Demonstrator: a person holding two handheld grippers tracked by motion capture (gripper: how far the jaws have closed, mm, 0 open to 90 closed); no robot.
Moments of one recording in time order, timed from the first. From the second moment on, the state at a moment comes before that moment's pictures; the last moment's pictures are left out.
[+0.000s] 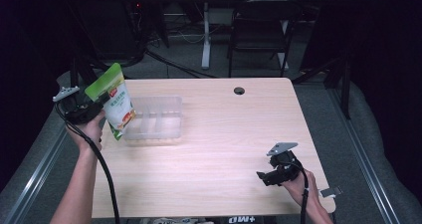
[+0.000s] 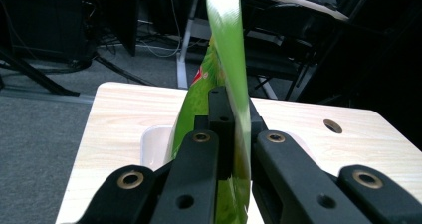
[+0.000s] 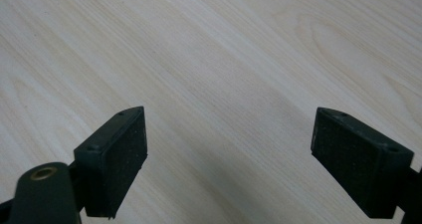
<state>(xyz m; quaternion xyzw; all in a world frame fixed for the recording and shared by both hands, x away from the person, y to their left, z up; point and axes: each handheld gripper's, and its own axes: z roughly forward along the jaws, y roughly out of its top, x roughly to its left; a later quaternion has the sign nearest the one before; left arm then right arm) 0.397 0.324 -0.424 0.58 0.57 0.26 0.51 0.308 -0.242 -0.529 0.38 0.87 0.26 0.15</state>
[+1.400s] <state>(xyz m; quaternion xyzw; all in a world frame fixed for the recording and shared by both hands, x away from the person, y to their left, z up) 0.433 0.309 -0.456 0.55 0.62 0.26 0.49 0.309 -0.242 -0.530 0.38 0.87 0.26 0.15</state>
